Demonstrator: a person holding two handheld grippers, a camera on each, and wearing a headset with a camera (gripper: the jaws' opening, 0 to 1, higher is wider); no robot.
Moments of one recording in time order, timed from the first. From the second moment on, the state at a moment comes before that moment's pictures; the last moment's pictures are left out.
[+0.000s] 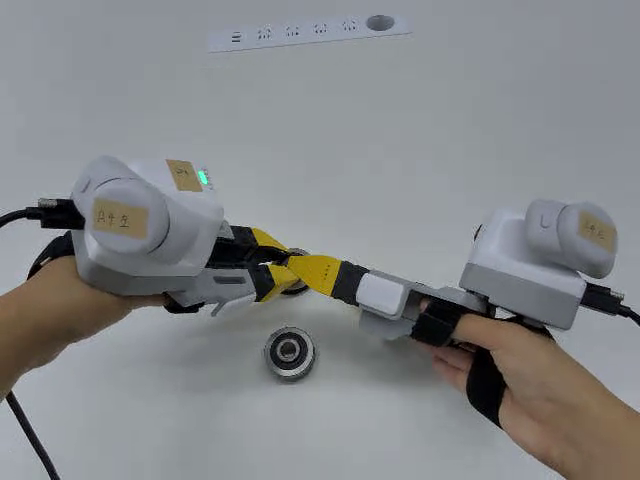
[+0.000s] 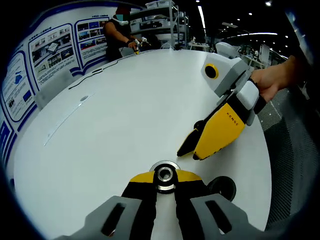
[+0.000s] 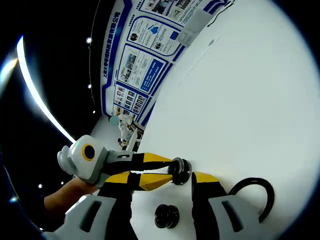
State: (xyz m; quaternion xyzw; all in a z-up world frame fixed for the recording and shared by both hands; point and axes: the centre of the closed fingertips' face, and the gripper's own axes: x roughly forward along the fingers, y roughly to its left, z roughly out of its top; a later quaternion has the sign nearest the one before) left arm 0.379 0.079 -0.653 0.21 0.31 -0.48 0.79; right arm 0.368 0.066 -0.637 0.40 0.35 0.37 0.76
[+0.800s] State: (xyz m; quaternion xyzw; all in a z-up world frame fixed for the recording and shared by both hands) left arm 0.378 0.079 -0.653 0.21 0.31 -0.48 0.79; right arm 0.371 0.080 -0.639 0.40 0.36 0.38 0.75
